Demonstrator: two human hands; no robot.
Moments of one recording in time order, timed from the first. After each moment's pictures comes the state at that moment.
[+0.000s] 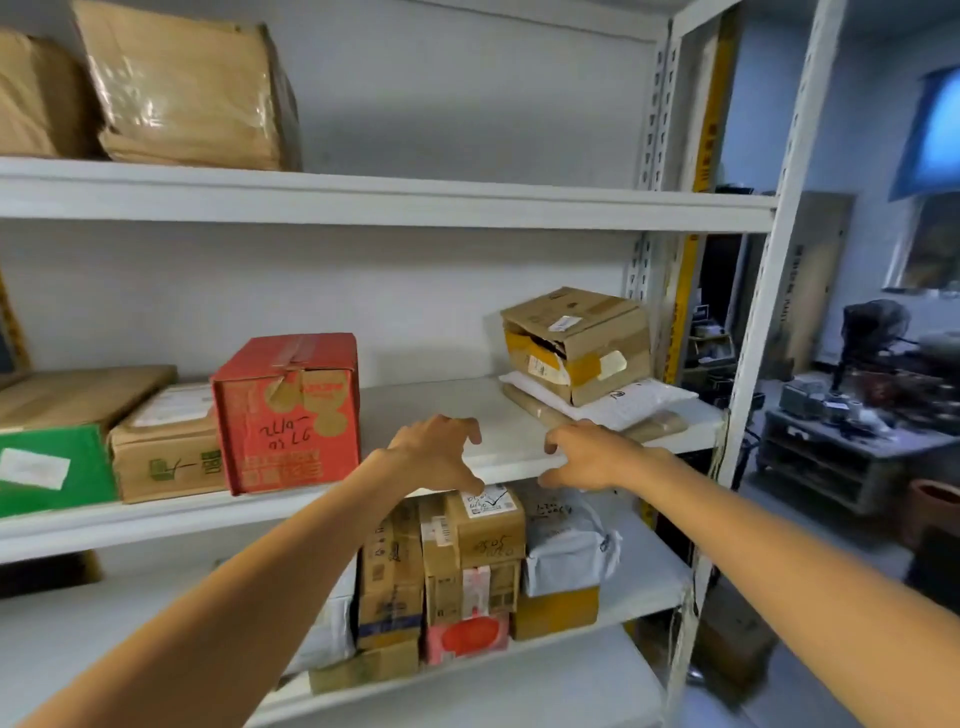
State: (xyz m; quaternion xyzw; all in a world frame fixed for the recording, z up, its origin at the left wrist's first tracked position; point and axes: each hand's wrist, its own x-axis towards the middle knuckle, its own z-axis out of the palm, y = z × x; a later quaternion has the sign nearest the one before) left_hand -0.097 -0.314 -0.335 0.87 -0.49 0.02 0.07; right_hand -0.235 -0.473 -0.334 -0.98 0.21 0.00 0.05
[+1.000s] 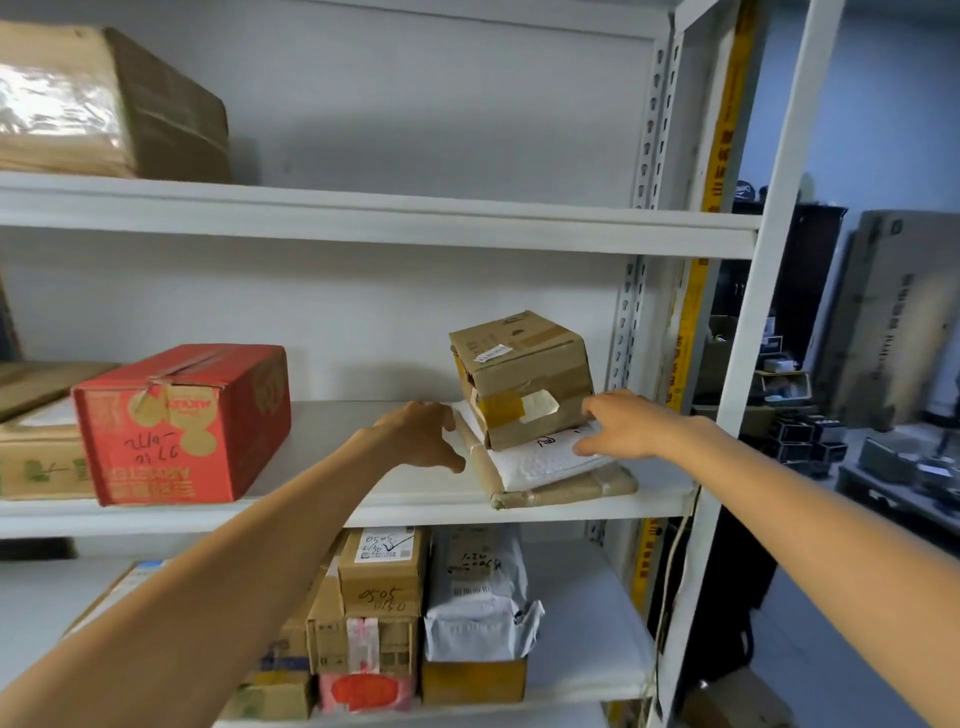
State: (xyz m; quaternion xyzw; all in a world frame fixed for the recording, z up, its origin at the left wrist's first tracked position) left_hand -0.117 -0.488 -0.311 0.93 -0.35 0.00 0.11; right_hand -0.270 -0.699 -0.279 -0.99 0.16 -0.03 0.00
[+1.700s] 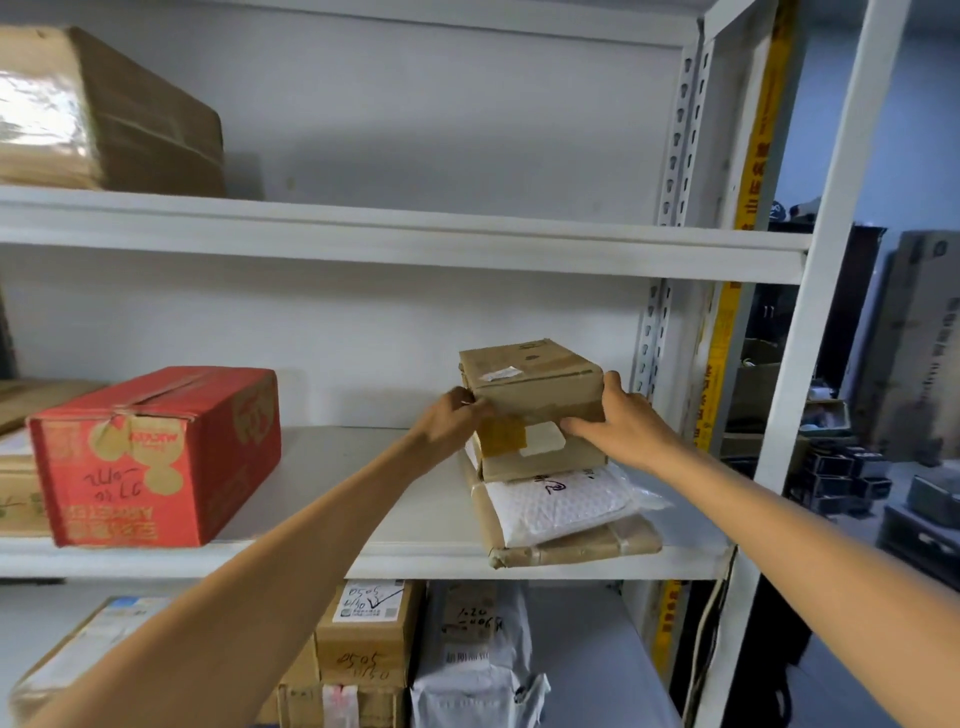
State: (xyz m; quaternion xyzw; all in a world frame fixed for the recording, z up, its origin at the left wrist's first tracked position) left_hand -0.096 -0.546 -0.291 0.76 -0.33 -0.09 0.55; right_hand -0.210 -0.732 -0.276 -0.94 0.15 -0.20 0.23
